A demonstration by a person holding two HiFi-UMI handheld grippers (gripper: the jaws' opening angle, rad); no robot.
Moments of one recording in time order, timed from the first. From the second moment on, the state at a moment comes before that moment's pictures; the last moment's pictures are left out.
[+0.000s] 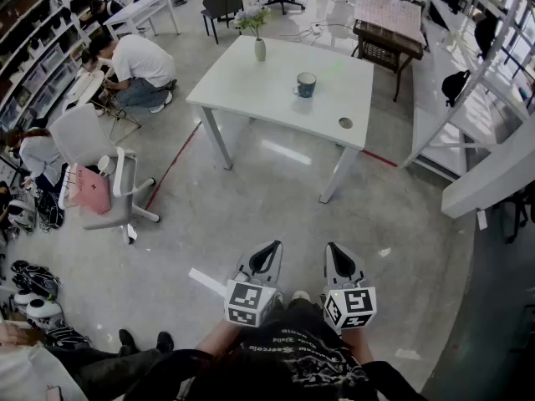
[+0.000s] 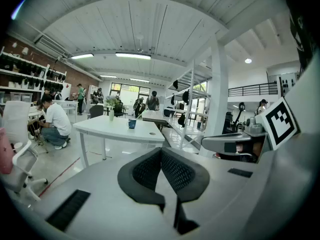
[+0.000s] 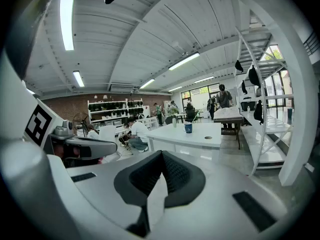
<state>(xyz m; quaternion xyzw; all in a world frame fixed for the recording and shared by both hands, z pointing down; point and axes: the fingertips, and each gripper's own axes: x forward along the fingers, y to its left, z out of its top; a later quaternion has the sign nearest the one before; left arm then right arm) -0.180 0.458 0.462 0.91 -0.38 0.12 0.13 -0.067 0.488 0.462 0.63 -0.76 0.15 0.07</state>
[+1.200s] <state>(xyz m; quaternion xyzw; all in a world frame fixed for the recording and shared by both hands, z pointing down) -0.194 0.378 0.483 0.90 -0.41 0.09 0.14 -0.054 0.407 0.490 0.63 -0.75 0.18 0.06</state>
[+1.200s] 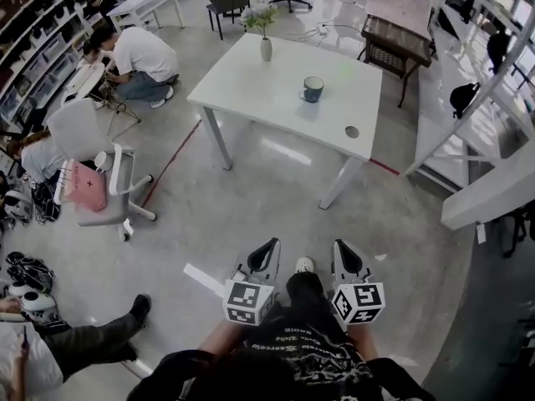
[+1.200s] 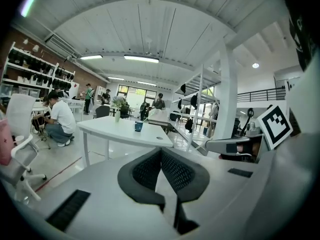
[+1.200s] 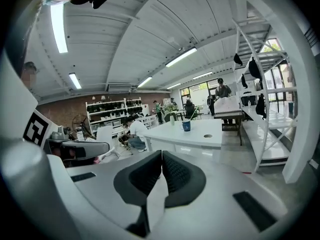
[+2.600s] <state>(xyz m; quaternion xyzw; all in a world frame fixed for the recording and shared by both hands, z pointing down) 0.018 -0.010 0.499 0.89 -0.43 0.10 0.13 0.142 0.005 0.512 0.58 -0.78 0.24 0.01</state>
